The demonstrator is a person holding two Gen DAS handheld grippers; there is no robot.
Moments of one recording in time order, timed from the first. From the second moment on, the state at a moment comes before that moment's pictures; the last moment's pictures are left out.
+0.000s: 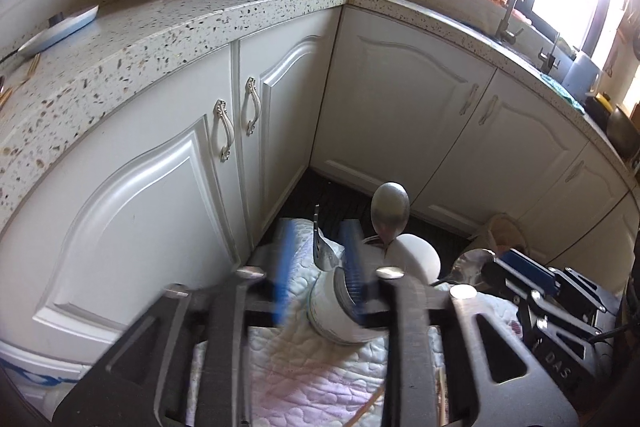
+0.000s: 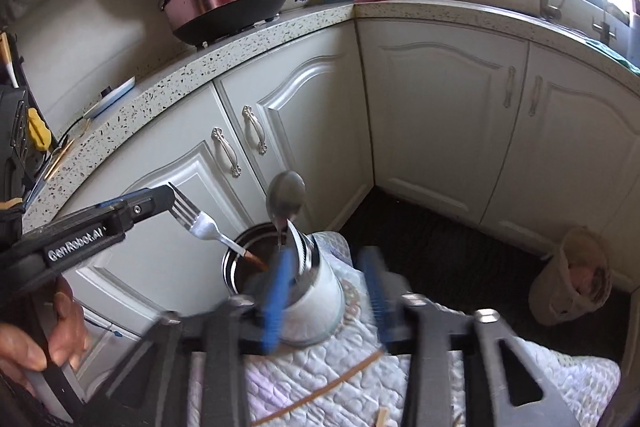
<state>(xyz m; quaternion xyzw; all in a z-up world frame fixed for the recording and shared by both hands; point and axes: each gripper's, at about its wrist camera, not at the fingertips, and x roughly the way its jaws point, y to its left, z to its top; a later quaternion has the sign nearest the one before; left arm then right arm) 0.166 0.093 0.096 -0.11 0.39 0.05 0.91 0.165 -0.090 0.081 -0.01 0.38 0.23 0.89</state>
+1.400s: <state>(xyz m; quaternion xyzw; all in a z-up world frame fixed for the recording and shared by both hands) 0.076 -0.034 0.046 -0.04 0.45 -0.05 0.89 0.048 -0.233 0.024 0.05 0.46 0.11 0.88</state>
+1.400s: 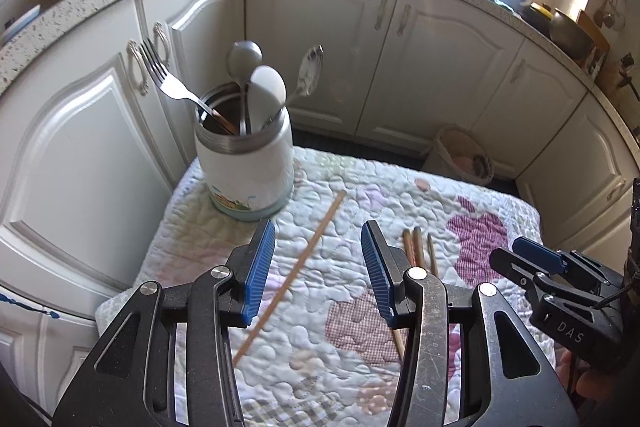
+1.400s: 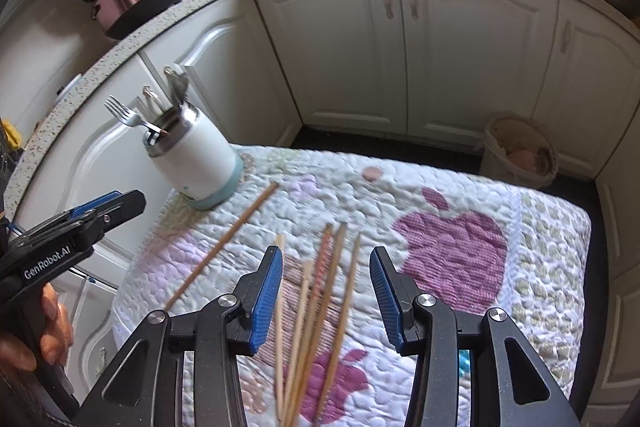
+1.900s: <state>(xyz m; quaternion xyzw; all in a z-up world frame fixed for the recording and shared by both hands) 0.099 -0.042 -0.018 0.00 0.53 -0.07 0.85 0.064 -0.248 -0.039 0.05 0.52 0.10 0.84</state>
